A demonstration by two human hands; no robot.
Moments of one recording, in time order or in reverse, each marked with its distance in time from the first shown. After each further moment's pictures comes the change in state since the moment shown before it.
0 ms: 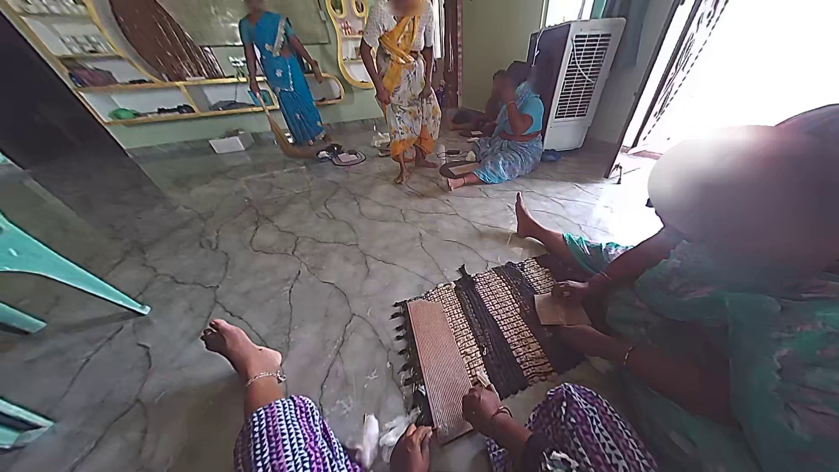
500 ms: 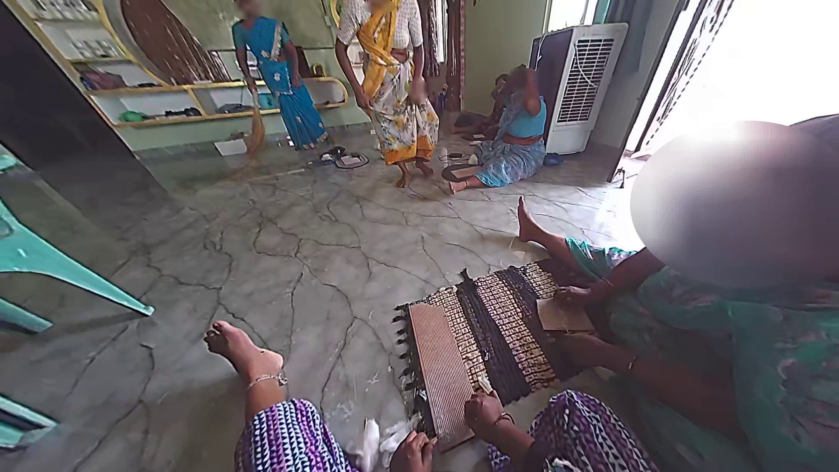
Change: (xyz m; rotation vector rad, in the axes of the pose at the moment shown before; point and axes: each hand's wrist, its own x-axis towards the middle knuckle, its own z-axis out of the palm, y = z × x) left_hand -0.002 0.004 -0.006 0.048 -0.025 -0.021; right_hand 0.000 0.001 -0.001 0.019 0.011 0.013
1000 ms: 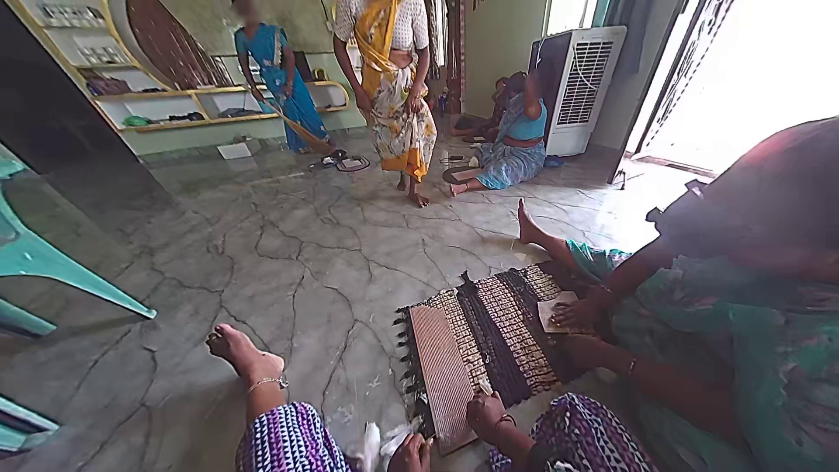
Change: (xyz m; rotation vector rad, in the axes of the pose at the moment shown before) left_hand -0.003 0.000 -0.005 0.010 0.026 -0.020; right_hand -0.004 -0.003 -0.006 -0.022 -0.015 0.039
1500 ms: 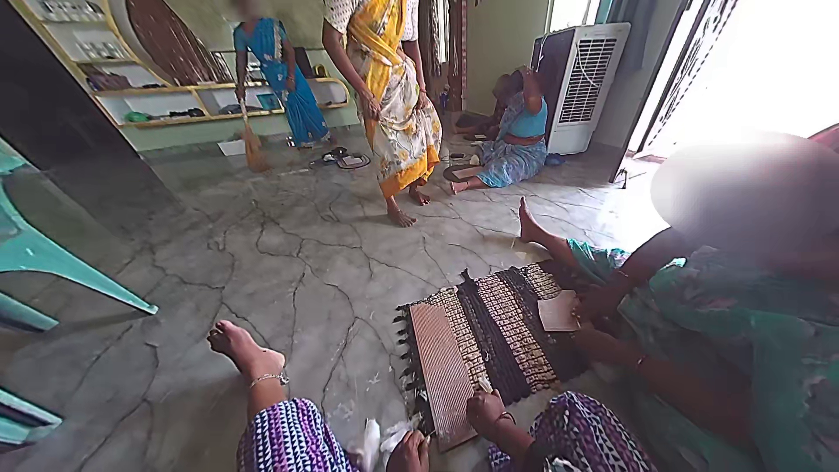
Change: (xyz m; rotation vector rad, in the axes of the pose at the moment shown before) left_hand -0.007 0.007 -0.004 -0.011 0.002 -0.016; right_hand 0.002 0.003 0.004 0.007 -0.008 0.020
